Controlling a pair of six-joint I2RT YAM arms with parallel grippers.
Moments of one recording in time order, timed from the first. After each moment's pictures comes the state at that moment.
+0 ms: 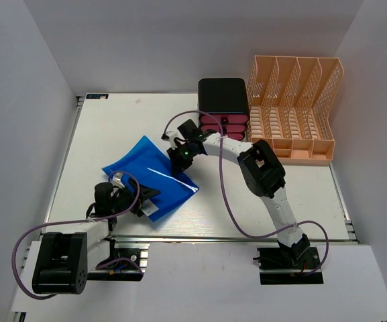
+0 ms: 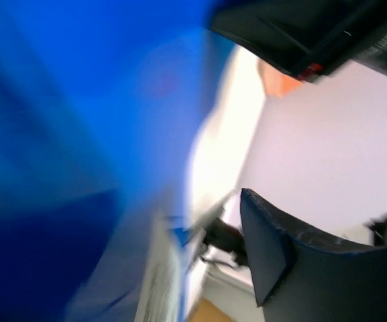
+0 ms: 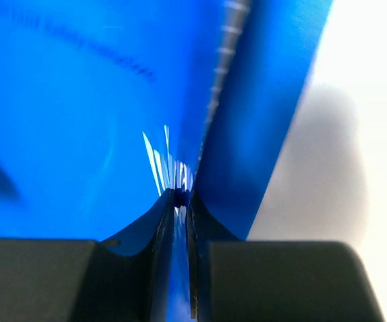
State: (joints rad) left arm -0.02 1.07 0.04 0.45 0.72 -1.11; right arm 0.74 2.30 1.75 -0.49 -0.60 -0.03
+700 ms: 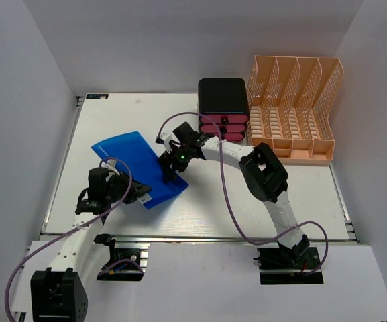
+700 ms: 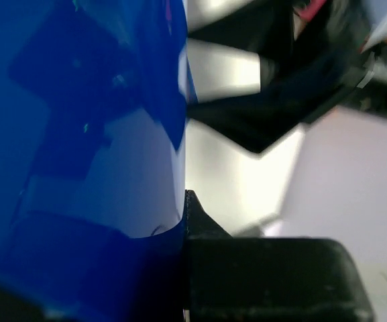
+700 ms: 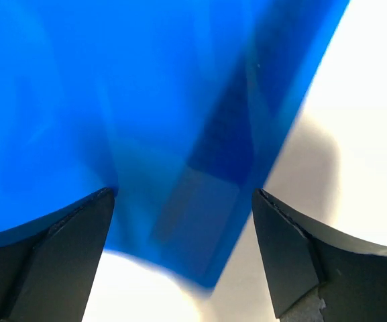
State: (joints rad) left arm -0.03 0.80 0.33 -0.18 0.57 -0.92; right arm 0.81 2.23 1.69 -0.40 -0.58 -0.07
